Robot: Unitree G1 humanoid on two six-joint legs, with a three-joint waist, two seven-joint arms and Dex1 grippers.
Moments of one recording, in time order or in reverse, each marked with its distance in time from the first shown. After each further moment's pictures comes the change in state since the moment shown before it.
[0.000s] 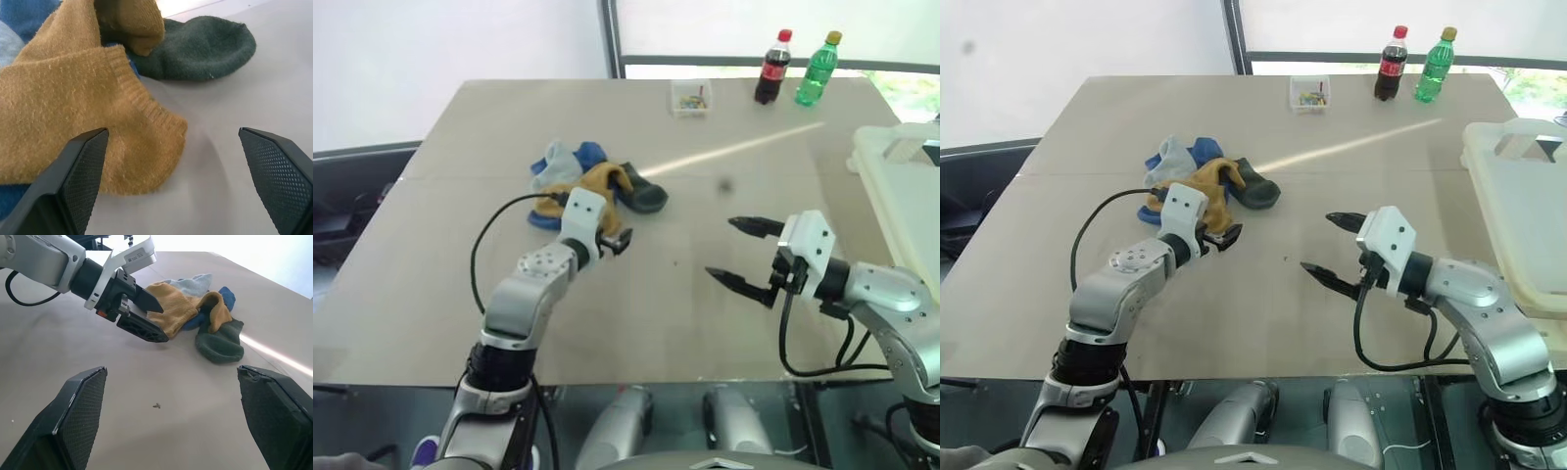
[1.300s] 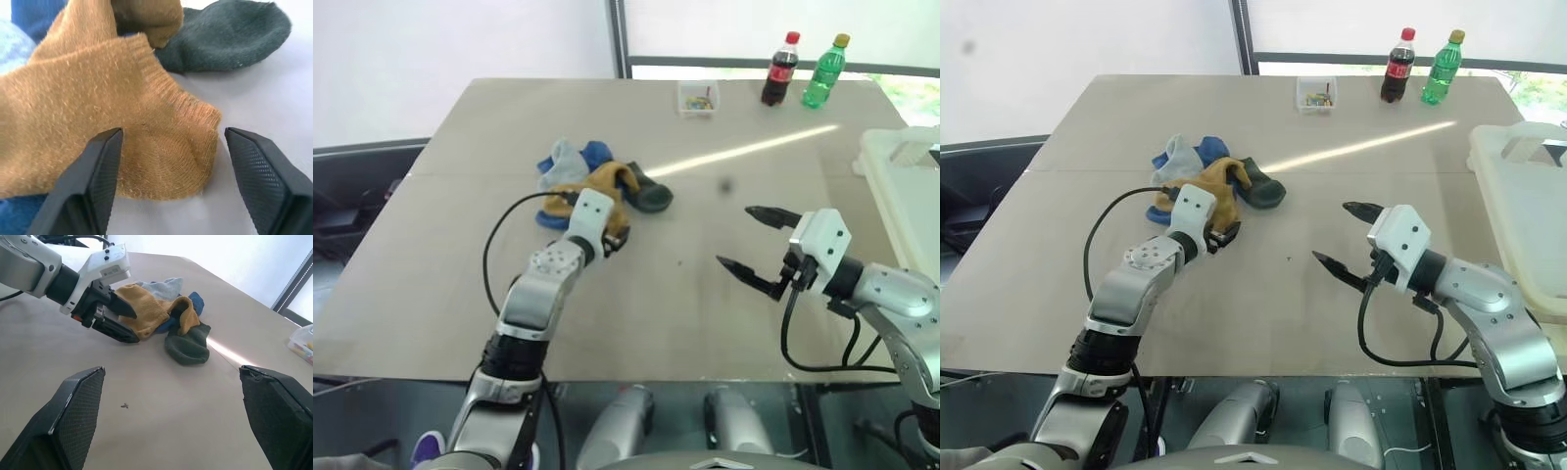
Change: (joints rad) left arm -0.021 -0.008 -0.050 0.088 0.146 -0.123 -0.061; right arm 0.003 -0.004 -0.007 0.031 -0.052 -0.095 -0.063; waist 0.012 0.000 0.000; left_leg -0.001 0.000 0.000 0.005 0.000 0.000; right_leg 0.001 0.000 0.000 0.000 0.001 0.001
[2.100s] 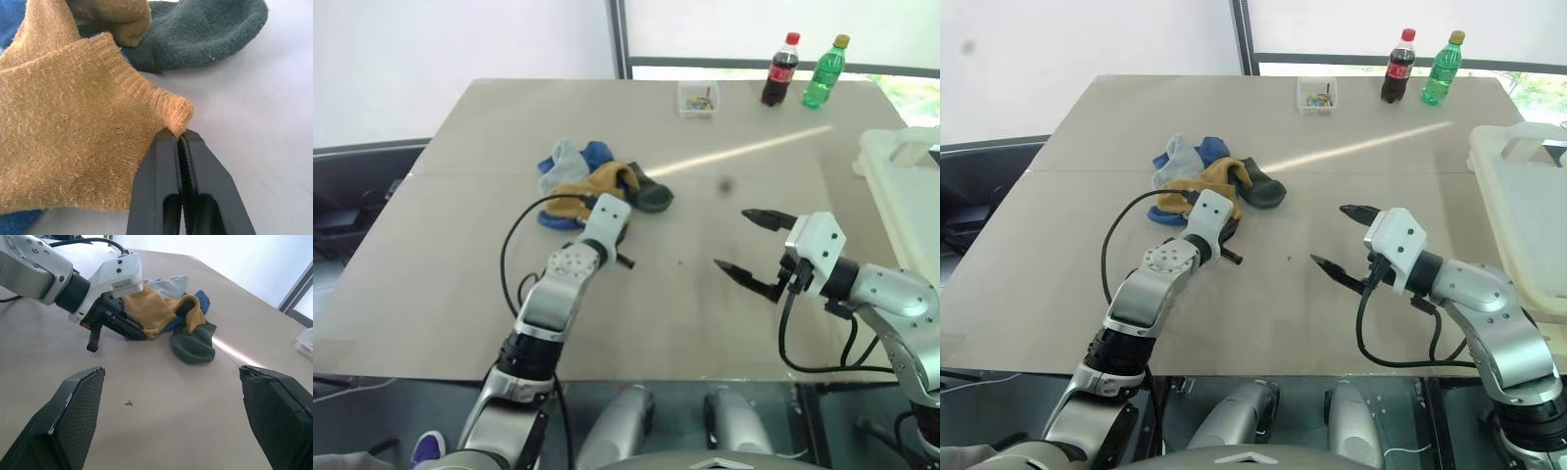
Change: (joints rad) left arm -0.013 -0.054 -0.039 0.060 0.088 -0.033 0.011; right arm -0.001 -0.007 0.016 0.007 -0.007 -0.019 0.012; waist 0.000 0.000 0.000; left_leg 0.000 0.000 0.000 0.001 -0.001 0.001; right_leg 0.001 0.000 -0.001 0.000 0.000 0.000
